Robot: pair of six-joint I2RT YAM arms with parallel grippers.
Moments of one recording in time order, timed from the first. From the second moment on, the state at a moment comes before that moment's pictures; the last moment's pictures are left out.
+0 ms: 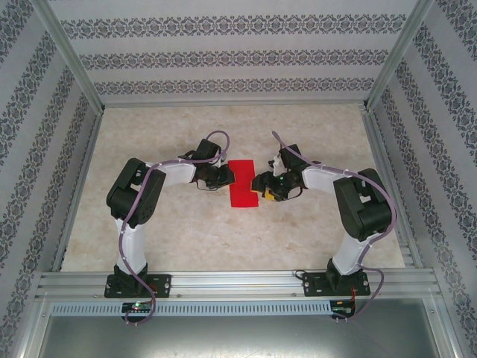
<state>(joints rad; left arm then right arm) -0.44 2.01 1.19 -0.18 0.45 -0.68 0.35 1.77 0.94 -0.31 -0.67 0.63</state>
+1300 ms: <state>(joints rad) -0.88 1.47 0.85 -0.04 0.03 -0.37 0.34 1.89 1.12 -0.16 -0.79 0.83</state>
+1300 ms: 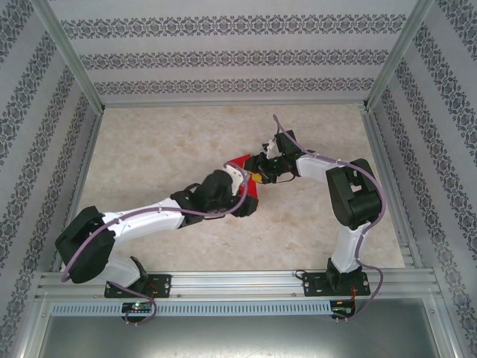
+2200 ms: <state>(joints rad) -1.03 1.90 1.21 -0.34 -0.52 -0.28 0.34 1.89 1.12 -0.19 -0.79 0.83</state>
